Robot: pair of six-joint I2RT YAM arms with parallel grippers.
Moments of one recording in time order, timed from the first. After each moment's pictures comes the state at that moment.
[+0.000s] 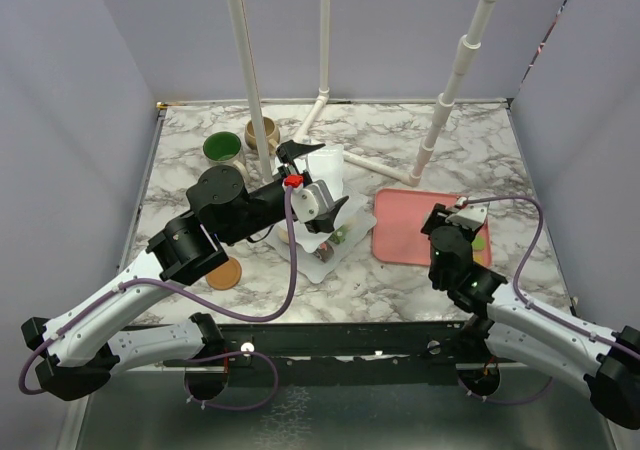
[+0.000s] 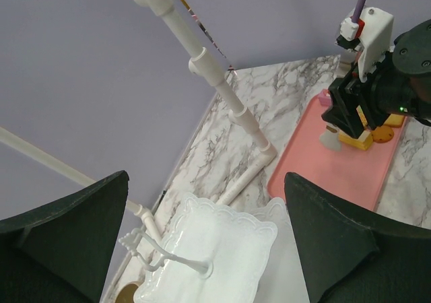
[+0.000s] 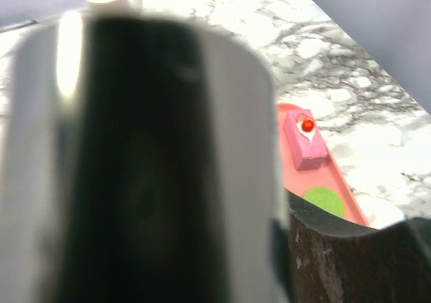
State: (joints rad) left arm -0.96 0.97 1.23 -0.22 0.11 0.56; right arm 0.77 0.79 0.34 0.21 1.08 0.29
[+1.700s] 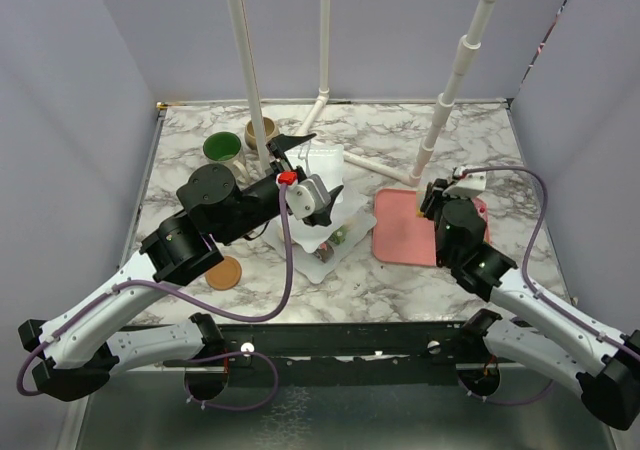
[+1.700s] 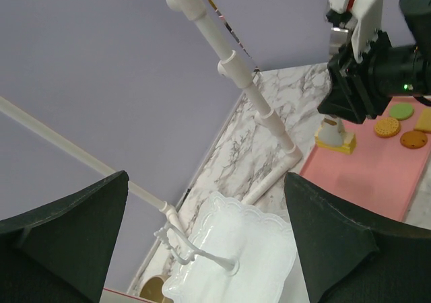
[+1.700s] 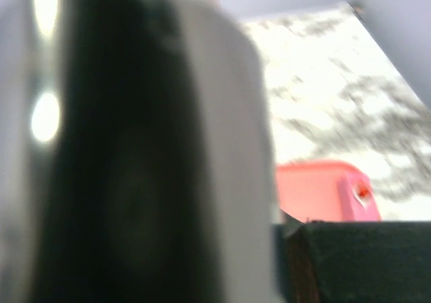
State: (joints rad) left arm -0.96 0.96 1.27 -0.23 0.05 0.60; right arm 0.68 0.86 0.53 0.12 0.87 0.23
